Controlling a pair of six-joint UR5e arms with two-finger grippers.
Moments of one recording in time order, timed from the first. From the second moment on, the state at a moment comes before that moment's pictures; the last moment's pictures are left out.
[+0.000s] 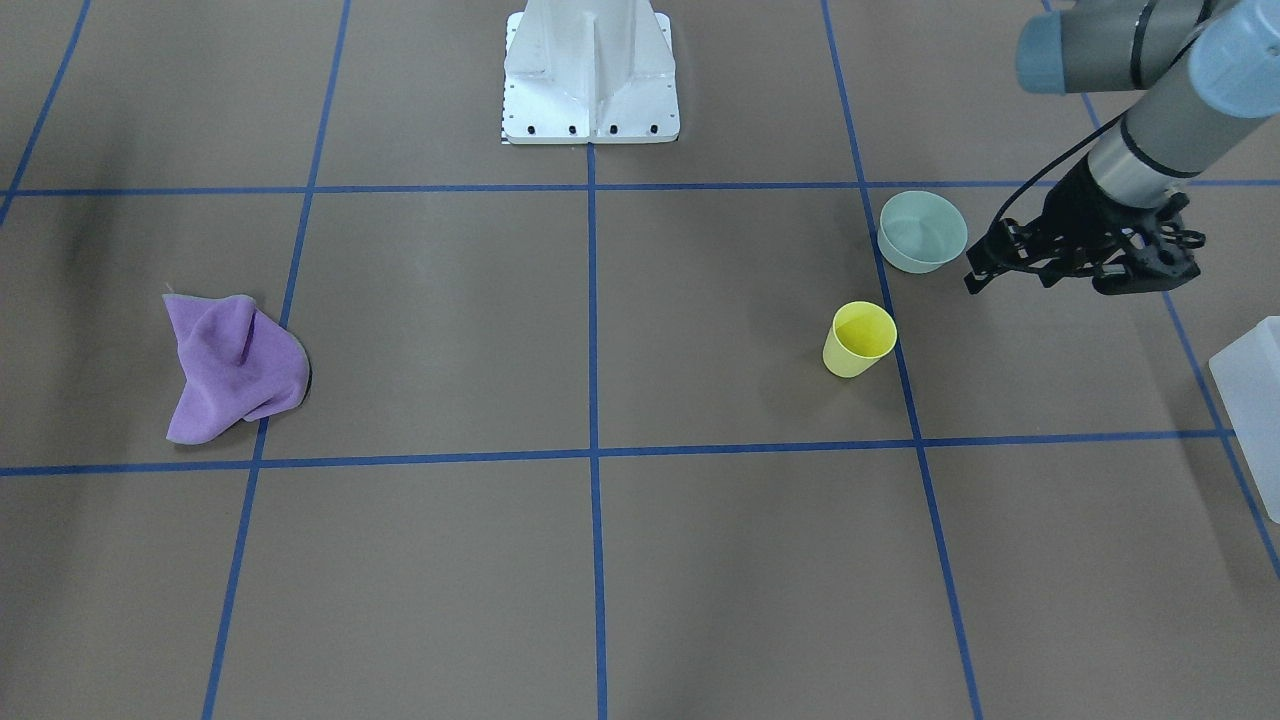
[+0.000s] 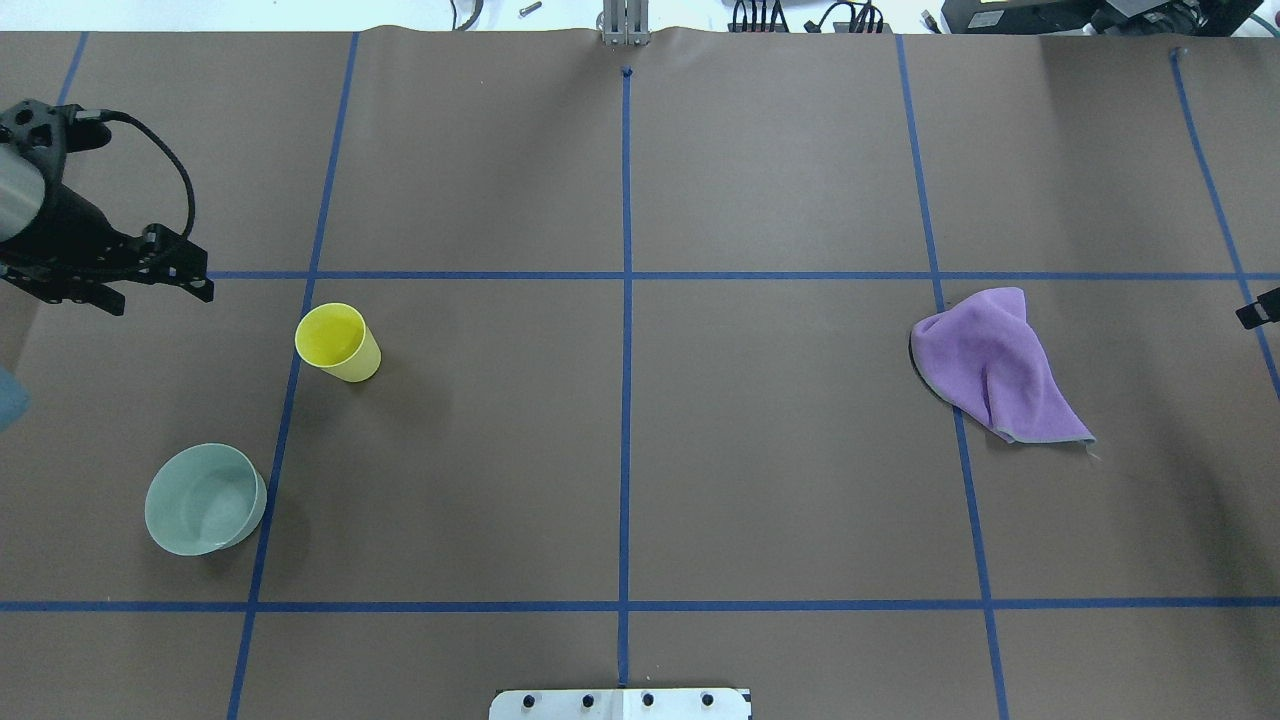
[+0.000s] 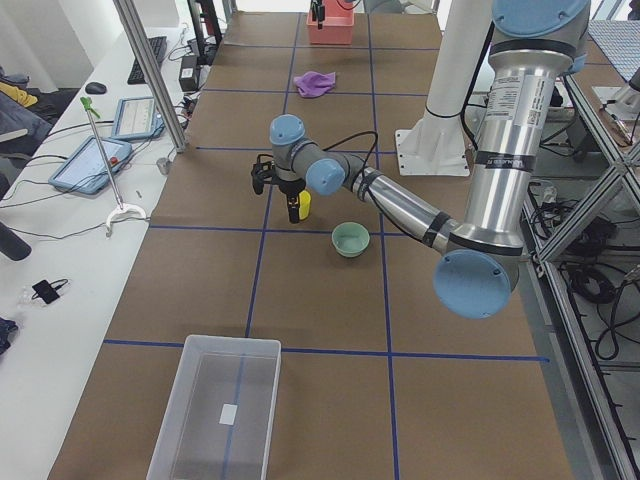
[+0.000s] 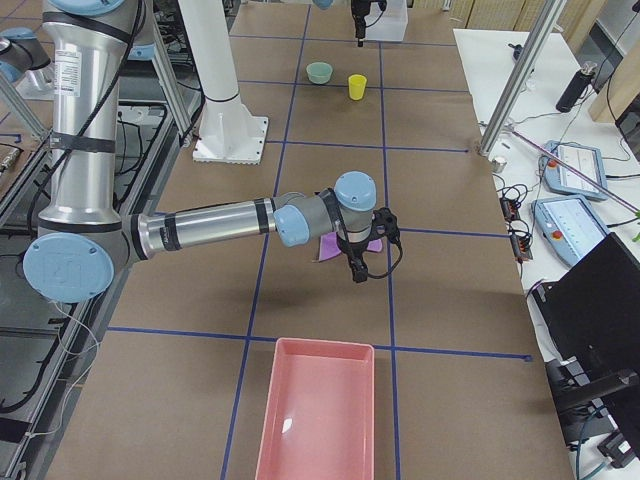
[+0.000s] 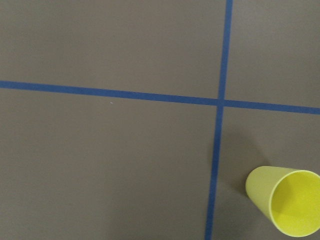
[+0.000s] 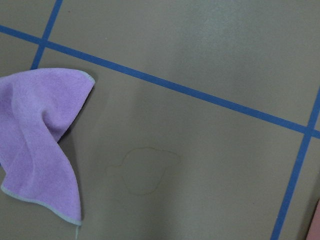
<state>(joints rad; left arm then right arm) -0.99 -1.73 -1.92 -1.69 -2.23 -0.94 1.28 -1.66 1.85 -1.39 2.35 0.15</state>
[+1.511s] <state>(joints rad) -0.80 -1.86 -1.77 -1.70 -2.16 -1.03 1.10 -1.46 1.72 -1.32 2.29 0.34</state>
